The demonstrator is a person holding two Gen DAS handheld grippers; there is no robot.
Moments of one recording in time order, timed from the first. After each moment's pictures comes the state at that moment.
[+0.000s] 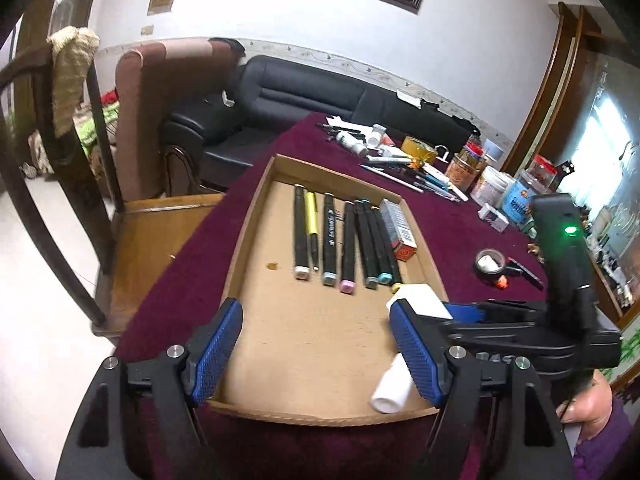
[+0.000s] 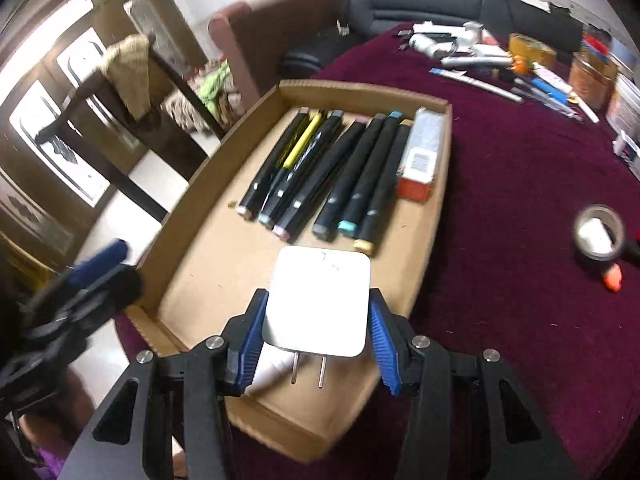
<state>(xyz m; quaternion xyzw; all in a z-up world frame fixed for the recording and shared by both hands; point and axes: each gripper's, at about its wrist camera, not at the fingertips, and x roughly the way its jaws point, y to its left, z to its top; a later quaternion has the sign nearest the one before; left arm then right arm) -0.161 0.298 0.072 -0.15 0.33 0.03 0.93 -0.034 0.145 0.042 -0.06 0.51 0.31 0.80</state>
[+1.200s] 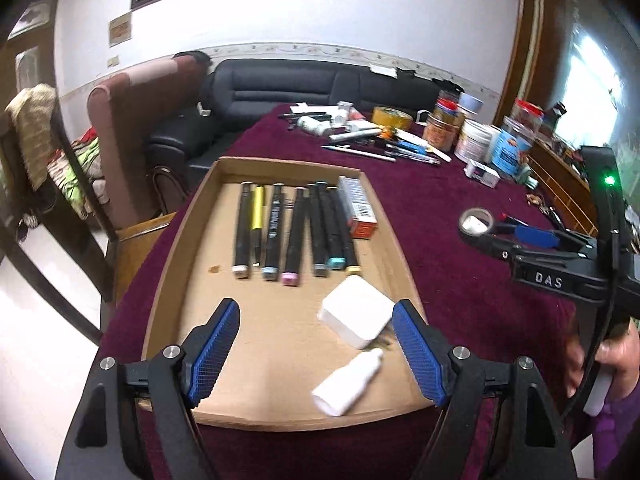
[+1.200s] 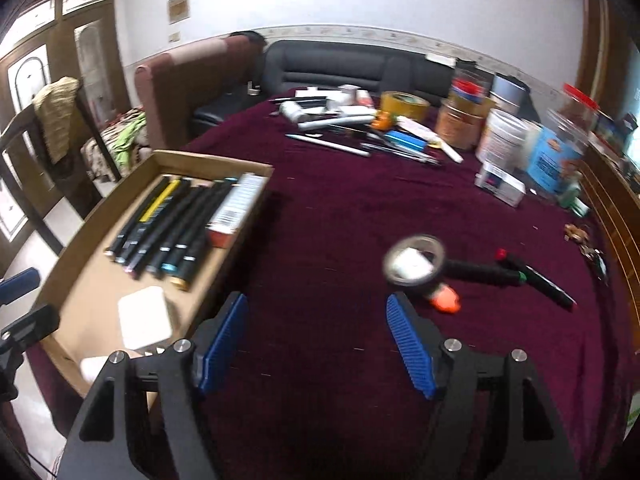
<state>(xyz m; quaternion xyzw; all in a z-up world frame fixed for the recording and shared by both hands) -0.139 0.218 0.078 -0.05 0.36 0.01 0.93 -0.025 0.018 0.073 -0.08 0.39 0.15 0.90</state>
